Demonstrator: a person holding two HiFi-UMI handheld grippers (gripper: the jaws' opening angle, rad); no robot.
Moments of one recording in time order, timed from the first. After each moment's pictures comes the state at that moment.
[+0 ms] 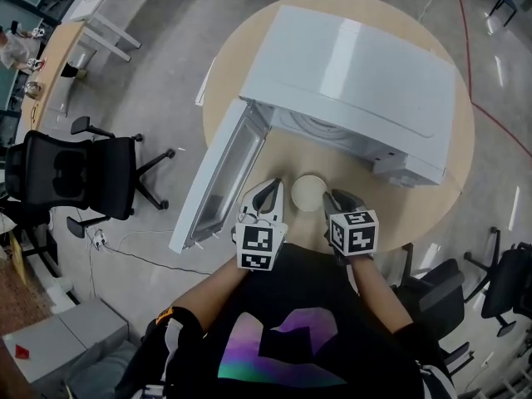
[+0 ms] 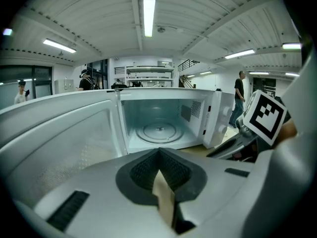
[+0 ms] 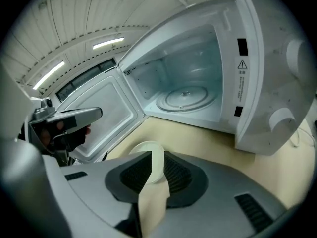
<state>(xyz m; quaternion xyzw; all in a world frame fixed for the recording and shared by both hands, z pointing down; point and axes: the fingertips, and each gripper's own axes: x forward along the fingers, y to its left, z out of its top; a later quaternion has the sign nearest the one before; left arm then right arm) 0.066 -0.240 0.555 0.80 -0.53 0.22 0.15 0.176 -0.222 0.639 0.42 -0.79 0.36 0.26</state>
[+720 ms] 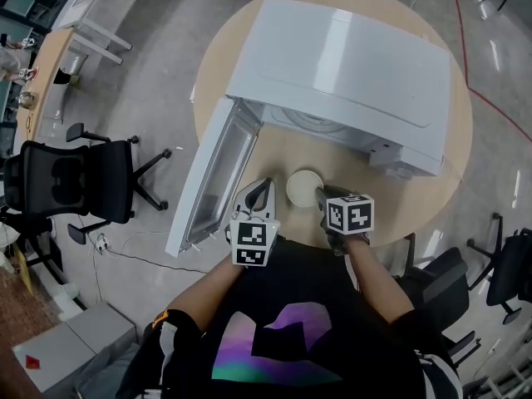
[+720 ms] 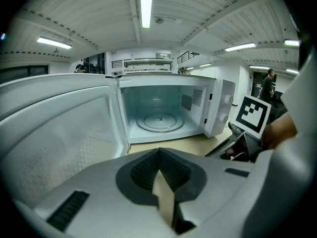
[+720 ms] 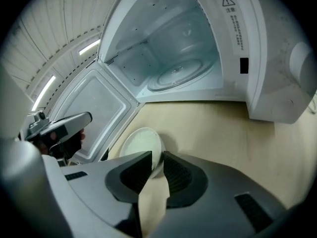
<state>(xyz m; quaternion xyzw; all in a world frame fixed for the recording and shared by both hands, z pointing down) 0.060 -0.240 0.586 0.79 -0.52 0.27 0.17 0.171 -0.222 0.690 0.38 -0.76 0.46 0.25</state>
